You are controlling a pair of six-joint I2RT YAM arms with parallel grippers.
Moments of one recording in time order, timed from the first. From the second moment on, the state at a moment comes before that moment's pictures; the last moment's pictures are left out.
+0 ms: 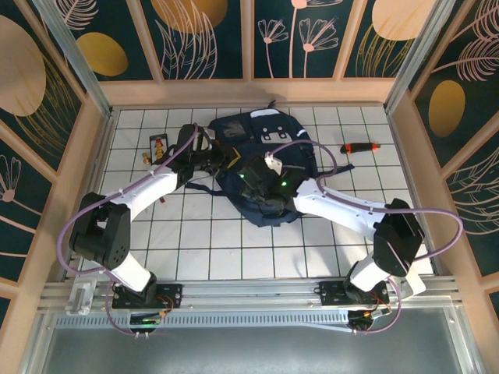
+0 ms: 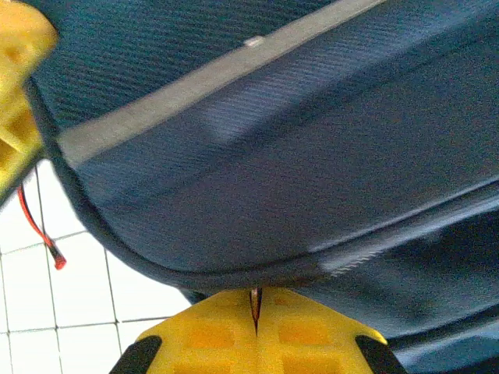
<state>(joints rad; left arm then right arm) -0.42 1.62 1.08 -0.04 0.51 -1.20 0.94 1.56 1.22 -0.61 0.26 1.12</state>
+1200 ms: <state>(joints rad) -0.28 1.52 1.18 -0.36 0.71 -0.39 0.55 1.49 1.13 -0.48 -0.44 0.41</state>
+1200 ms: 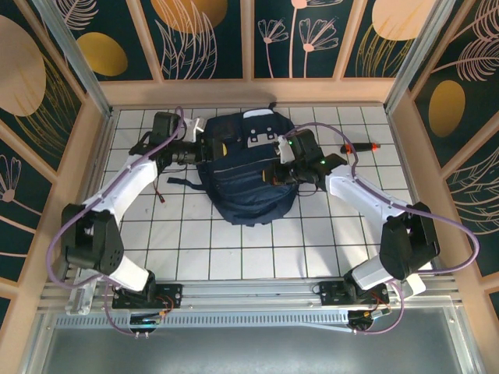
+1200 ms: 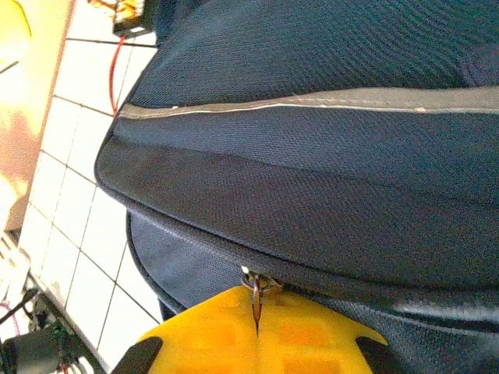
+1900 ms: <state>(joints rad) -0.48 1.60 1.09 -0.23 0.60 0.78 0.53 1.52 1.15 -0.49 -0.57 0.31</state>
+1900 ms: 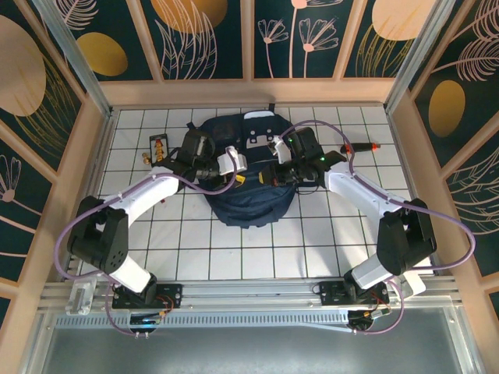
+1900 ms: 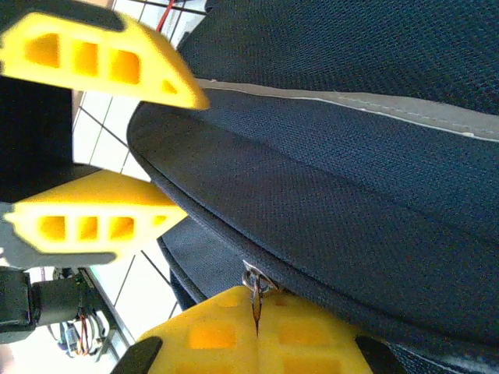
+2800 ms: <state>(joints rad) -0.51 1.60 1.03 -0.19 0.56 1.14 0.31 1.71 1.25 -0.60 -0.39 -0.05</state>
